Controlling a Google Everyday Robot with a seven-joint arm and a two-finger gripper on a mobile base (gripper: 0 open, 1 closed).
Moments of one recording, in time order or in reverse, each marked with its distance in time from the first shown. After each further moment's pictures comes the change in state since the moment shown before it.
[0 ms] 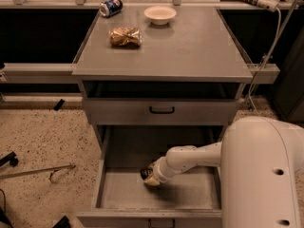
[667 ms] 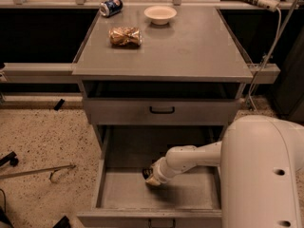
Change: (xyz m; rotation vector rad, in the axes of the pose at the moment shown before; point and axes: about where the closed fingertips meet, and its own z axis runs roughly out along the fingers) arm -0.009 0.000 -0.006 0.000 0.000 0.000
